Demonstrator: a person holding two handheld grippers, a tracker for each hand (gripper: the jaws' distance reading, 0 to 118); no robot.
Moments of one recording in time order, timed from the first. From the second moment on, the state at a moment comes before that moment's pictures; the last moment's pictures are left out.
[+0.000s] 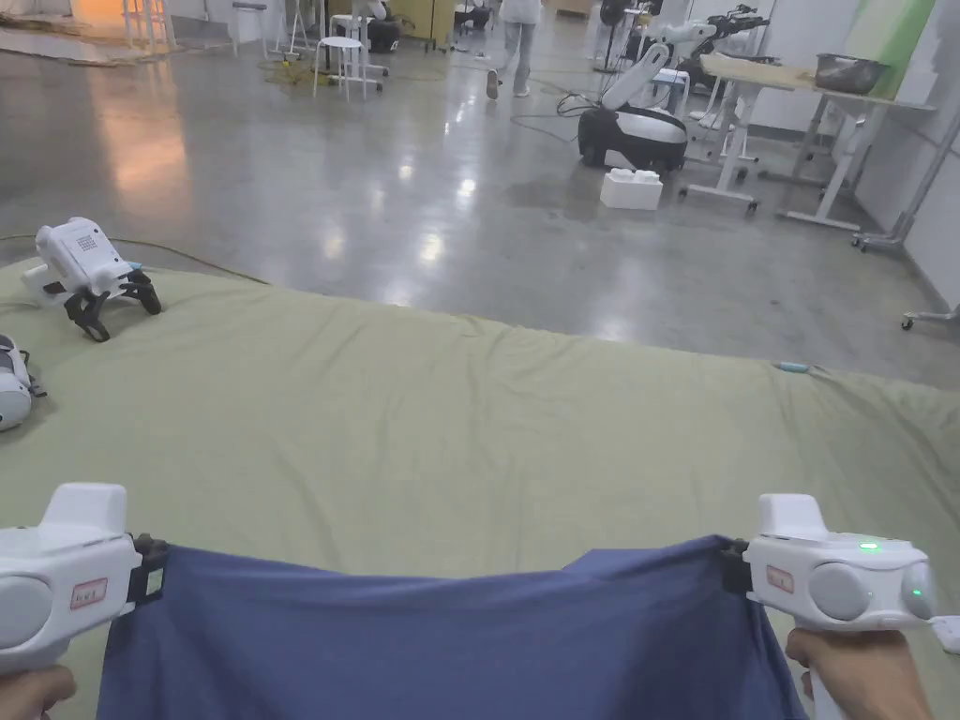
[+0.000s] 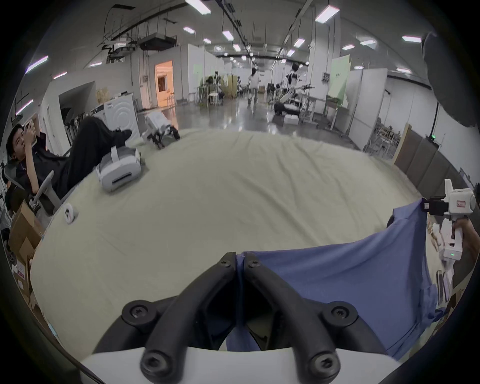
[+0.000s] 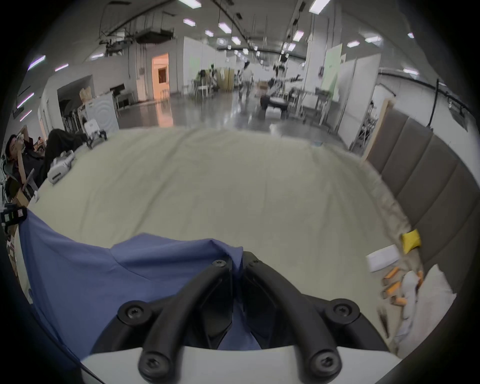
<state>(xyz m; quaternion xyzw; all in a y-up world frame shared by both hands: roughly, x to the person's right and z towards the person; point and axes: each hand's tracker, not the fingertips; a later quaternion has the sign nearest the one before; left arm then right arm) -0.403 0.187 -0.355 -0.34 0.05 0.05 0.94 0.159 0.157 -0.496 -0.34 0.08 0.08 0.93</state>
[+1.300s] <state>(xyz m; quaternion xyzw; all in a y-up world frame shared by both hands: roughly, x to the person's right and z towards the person) -0.356 0.574 -0.459 -0.09 0.05 -0.05 0.99 0.190 0.573 -0.467 -0.04 -0.04 0.05 1.00</state>
